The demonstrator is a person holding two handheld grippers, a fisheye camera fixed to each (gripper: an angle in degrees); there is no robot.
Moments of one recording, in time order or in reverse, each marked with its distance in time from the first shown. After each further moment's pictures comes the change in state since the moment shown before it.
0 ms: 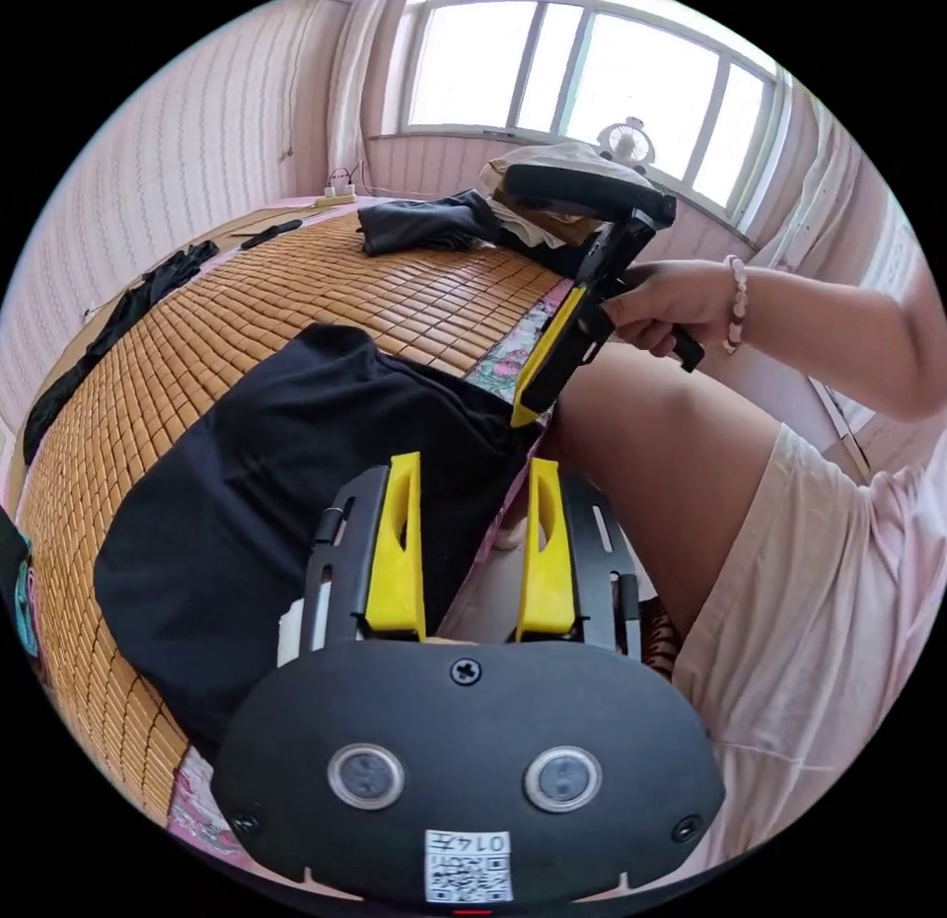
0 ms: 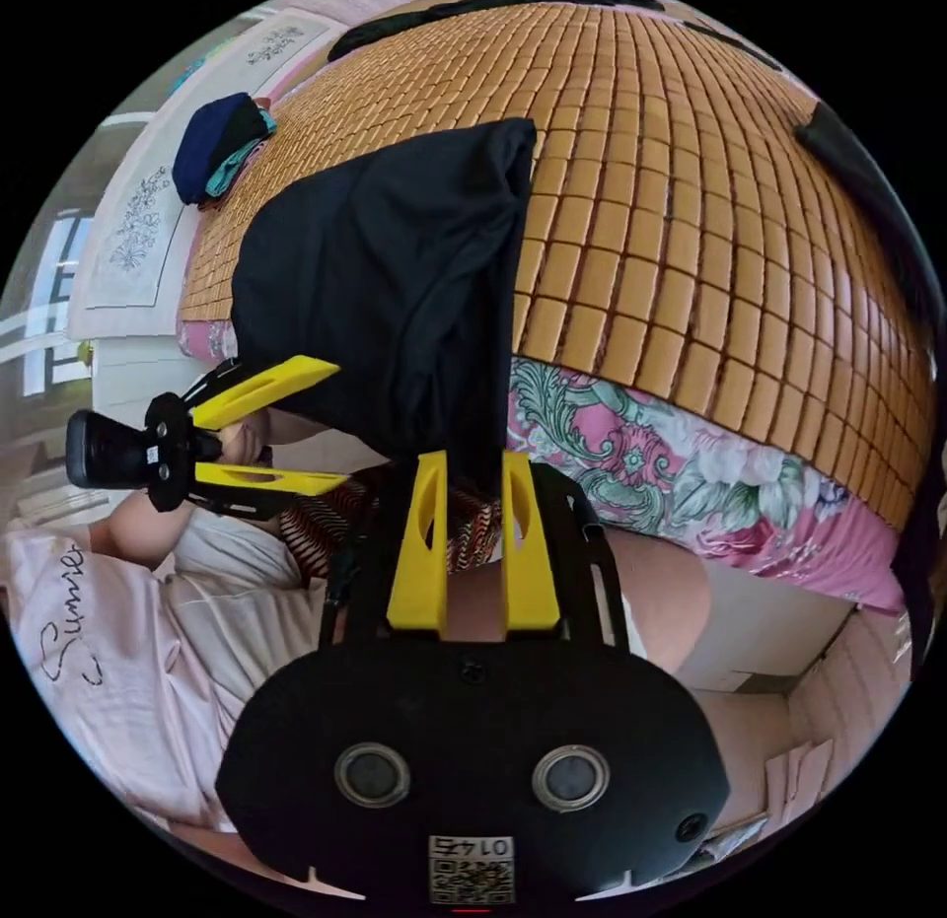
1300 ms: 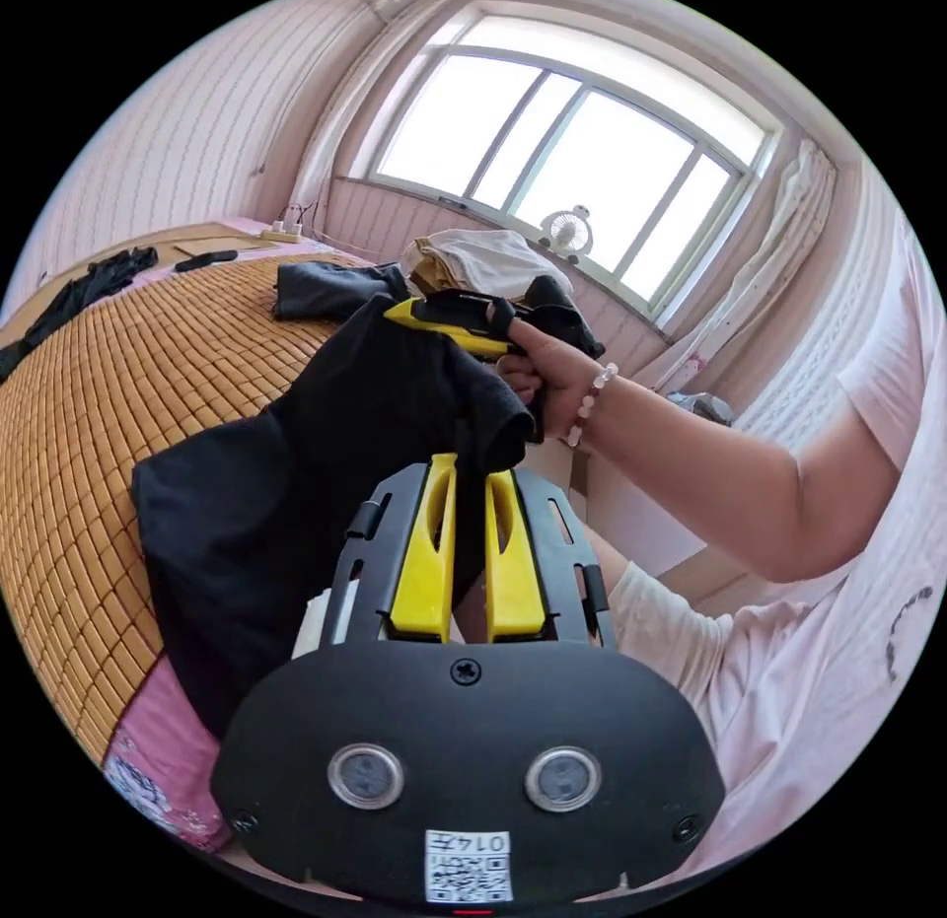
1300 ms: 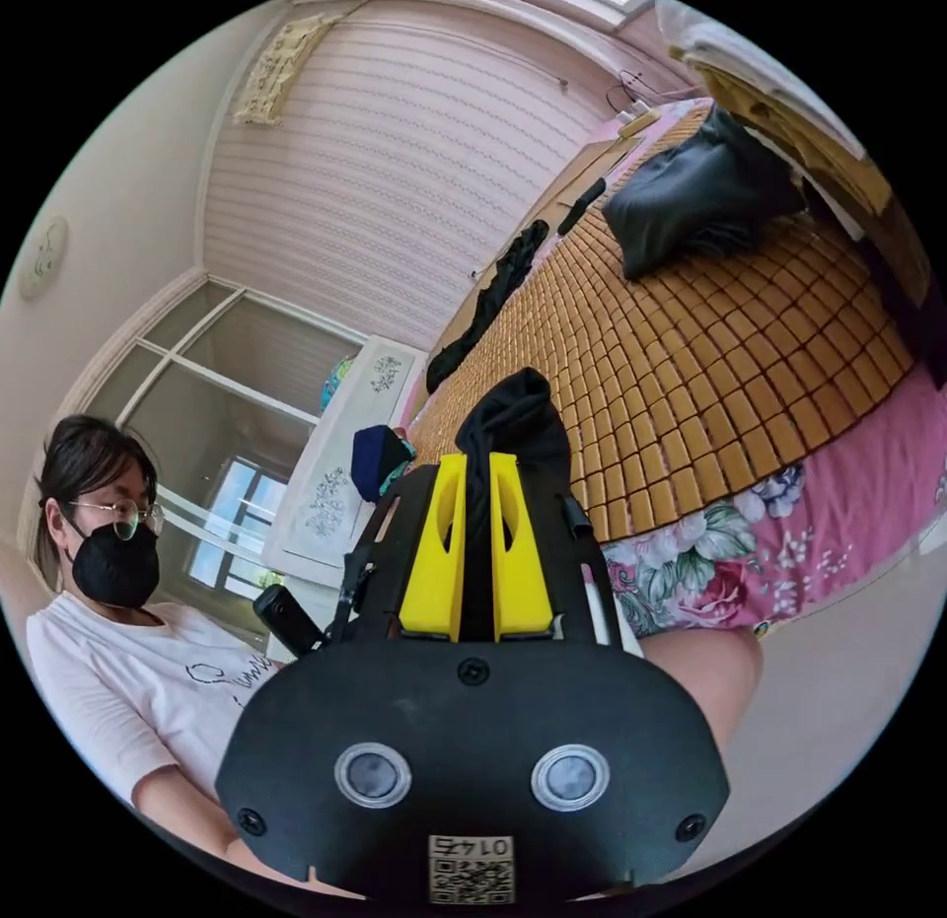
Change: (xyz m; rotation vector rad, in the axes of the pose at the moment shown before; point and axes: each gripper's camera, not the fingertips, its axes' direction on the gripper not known) left arm 0.008 -0.044 -0.013 0.236 0.309 -0.160; right arm 0.116 0.137 -0.265 0.856 -0.473 0.135
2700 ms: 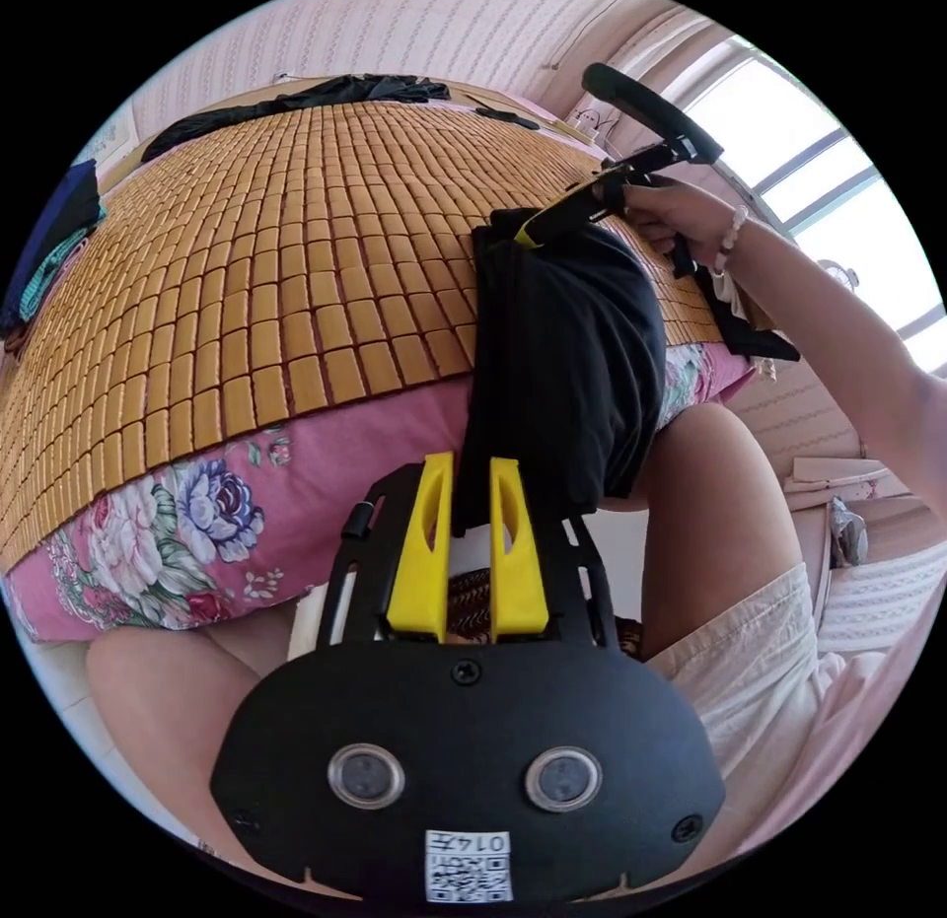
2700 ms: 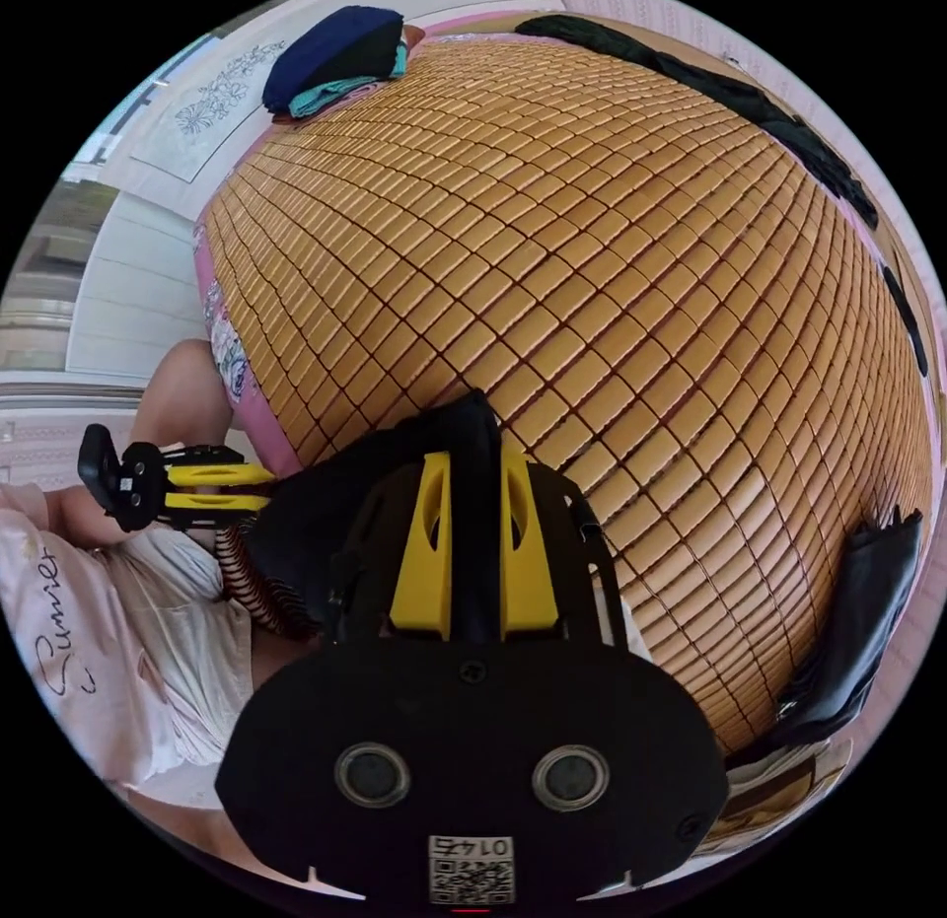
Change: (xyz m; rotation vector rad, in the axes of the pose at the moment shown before) left arm -0.166 0.040 -0.038 -0.272 -0.463 -0.518; right arm -0.151 0.034 0.461 -0.951 0.464 -0.722
